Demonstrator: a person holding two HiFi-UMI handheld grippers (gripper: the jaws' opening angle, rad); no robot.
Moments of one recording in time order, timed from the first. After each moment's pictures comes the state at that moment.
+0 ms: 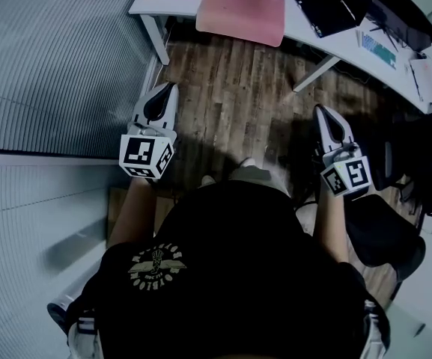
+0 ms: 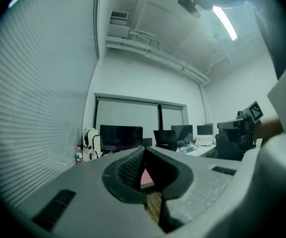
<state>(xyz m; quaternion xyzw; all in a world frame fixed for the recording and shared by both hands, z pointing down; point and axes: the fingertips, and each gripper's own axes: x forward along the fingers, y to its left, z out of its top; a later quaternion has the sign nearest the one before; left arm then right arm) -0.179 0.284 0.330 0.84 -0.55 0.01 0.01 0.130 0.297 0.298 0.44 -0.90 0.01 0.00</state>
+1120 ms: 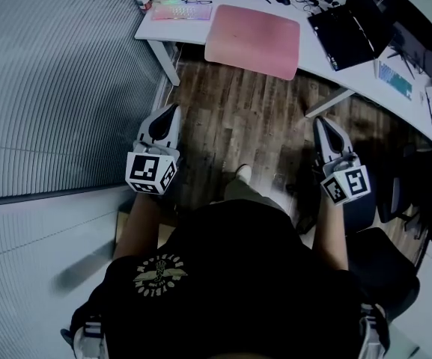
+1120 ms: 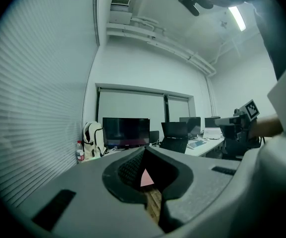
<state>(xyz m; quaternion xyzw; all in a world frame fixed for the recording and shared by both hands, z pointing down) -0.192 0.146 0.356 0.82 -0.56 0.05 0.03 0.124 0.132 0.322 0.42 -0.91 0.03 -0.01</state>
